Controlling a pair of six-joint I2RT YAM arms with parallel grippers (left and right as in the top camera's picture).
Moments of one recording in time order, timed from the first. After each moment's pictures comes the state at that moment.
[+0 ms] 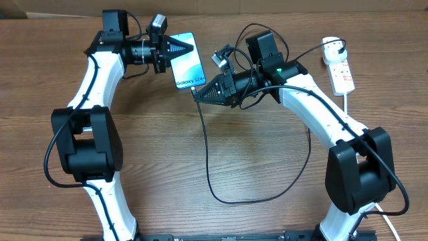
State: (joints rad) left arm 0.02 2.16 1.76 -0.53 1.48 -0.71; right arm 0.40 1.91 1.50 -0.50 -1.27 0.51
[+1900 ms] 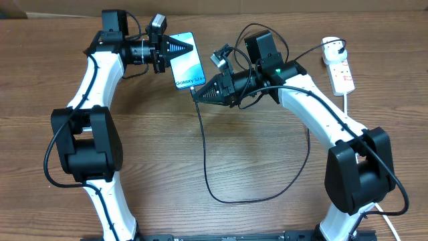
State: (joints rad) left arm 0.02 2.16 1.76 -0.53 1.48 -0.71; right arm 0.41 1.91 1.50 -0.48 -1.26 0.55
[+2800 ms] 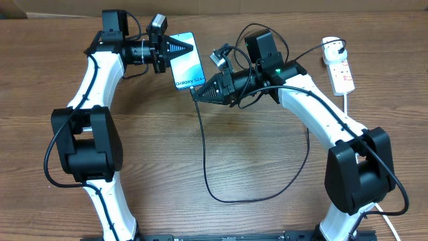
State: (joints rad) left arm 0.02 2.16 1.76 -0.53 1.50 -0.70; right arm 0.41 1.91 1.50 -0.46 -1.27 0.57
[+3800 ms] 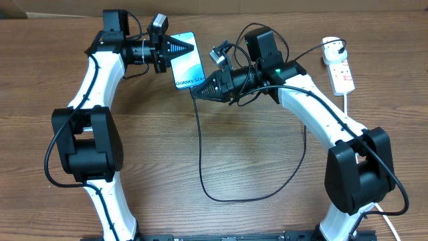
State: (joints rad) left arm 0.01 2.16 1.76 -0.52 1.51 -0.70; right arm 0.41 1.91 1.50 -0.39 -1.27 0.65
